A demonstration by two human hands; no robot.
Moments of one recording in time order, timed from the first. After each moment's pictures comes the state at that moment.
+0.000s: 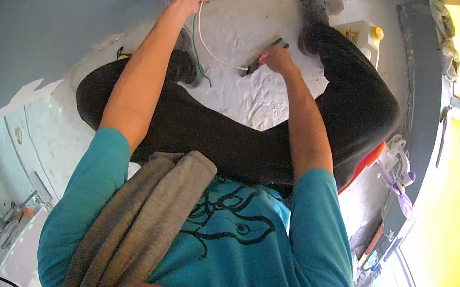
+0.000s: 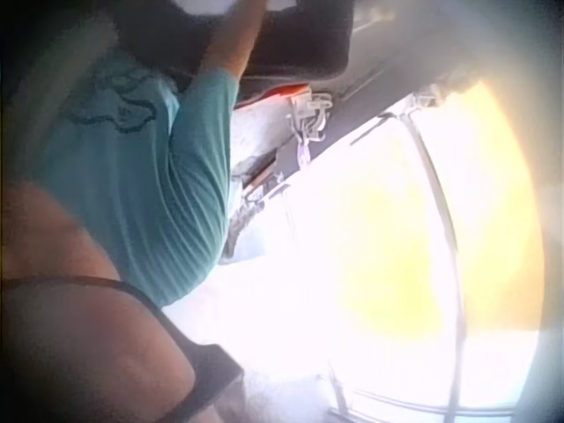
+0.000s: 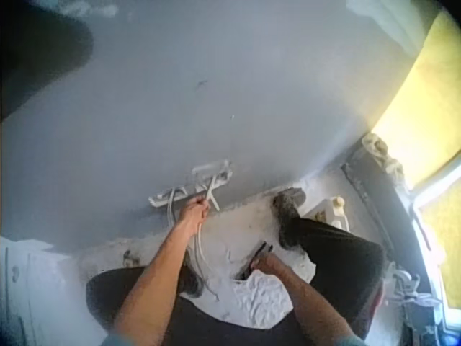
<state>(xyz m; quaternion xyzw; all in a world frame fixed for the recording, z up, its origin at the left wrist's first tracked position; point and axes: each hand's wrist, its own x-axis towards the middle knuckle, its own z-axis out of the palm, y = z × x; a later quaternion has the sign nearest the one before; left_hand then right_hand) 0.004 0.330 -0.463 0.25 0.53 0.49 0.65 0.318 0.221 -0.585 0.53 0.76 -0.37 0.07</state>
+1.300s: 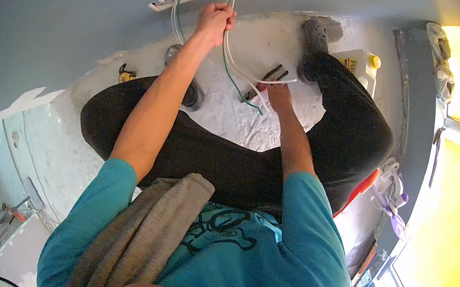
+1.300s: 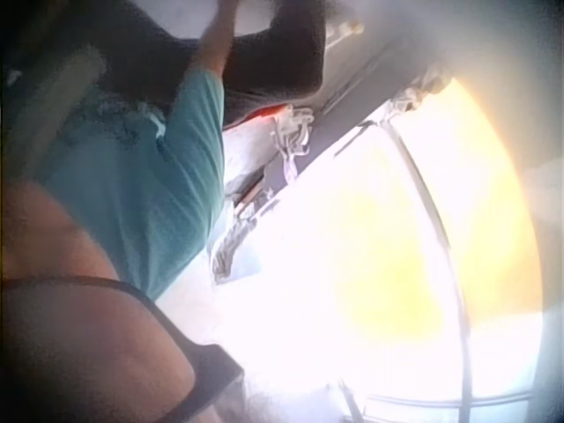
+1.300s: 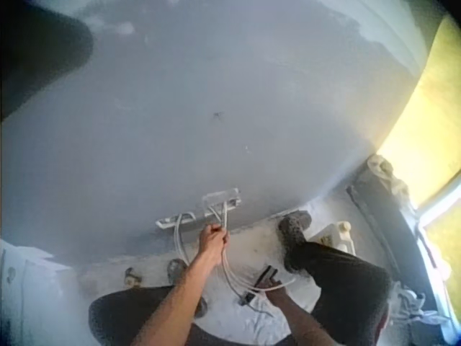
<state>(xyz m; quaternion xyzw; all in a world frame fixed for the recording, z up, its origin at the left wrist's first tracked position) 0.042 0.317 -0.449 0.19 0.54 0.56 0.60 0.328 0.190 -0.669 0.43 0.89 -0.07 0.08</state>
